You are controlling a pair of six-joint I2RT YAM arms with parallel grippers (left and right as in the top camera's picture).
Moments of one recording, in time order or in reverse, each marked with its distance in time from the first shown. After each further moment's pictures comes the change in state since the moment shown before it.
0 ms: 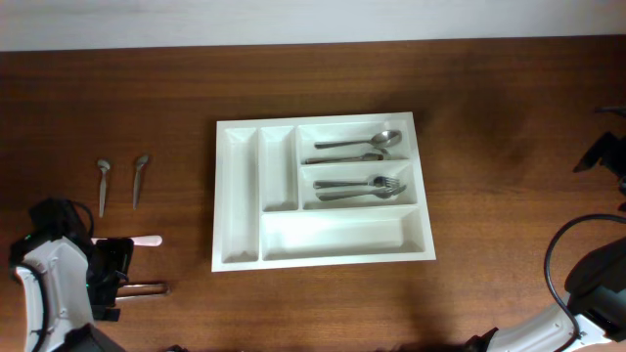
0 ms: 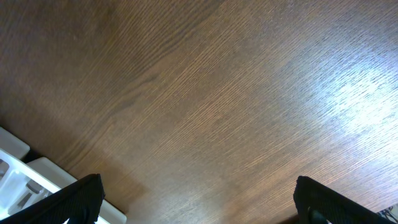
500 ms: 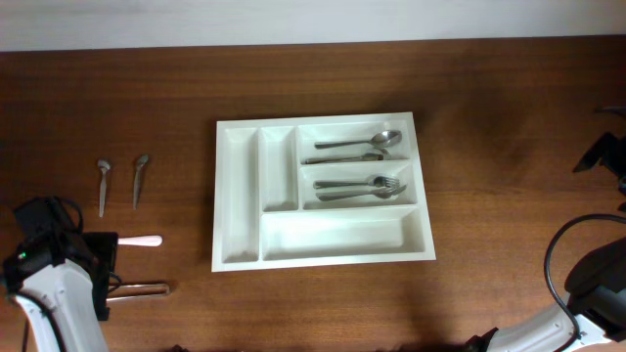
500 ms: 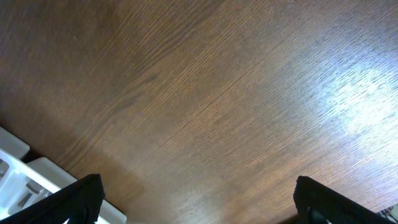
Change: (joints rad) left arm -0.010 -0.187 0.026 -0.006 -0.064 -0.023; right arm 0.000 0.000 0.000 0.000 0.000 0.000
